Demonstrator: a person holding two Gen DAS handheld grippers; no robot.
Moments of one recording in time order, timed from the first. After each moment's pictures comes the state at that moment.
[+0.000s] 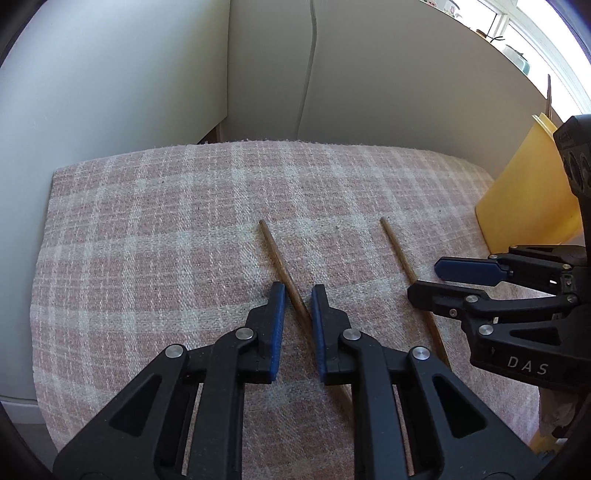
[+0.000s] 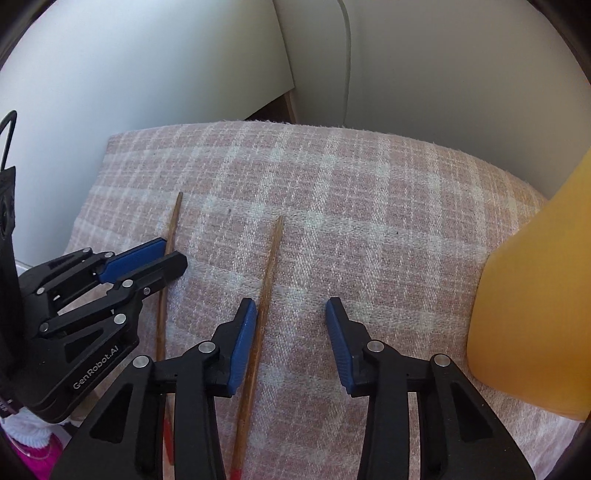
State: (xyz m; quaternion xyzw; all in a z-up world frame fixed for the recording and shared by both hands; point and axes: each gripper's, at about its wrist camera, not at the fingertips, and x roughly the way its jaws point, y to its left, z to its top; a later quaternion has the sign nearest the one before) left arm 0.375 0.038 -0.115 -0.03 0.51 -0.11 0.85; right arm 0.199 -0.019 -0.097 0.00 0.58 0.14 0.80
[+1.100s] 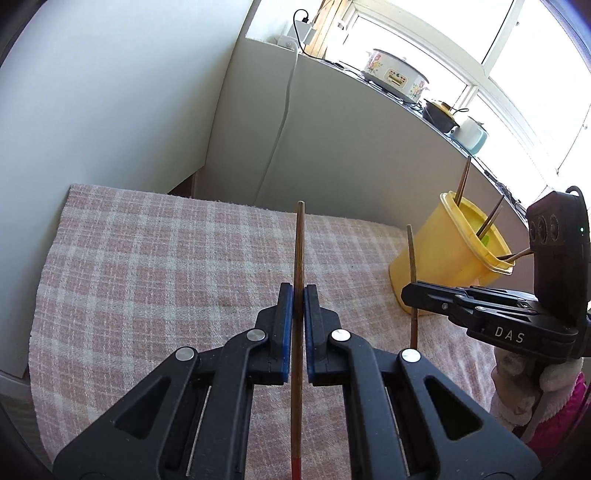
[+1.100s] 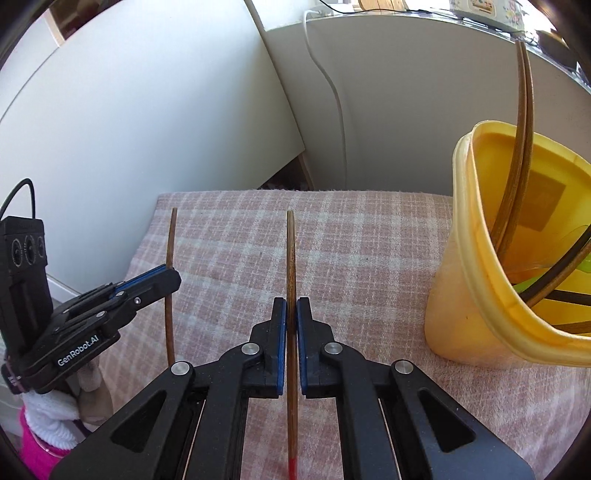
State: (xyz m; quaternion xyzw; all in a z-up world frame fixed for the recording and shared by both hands) left arm 0.173 0.118 0.002 -0.13 0.40 -0.16 0.89; right arm 0.135 -0.082 -0.022 0.08 0.49 0.18 0.85
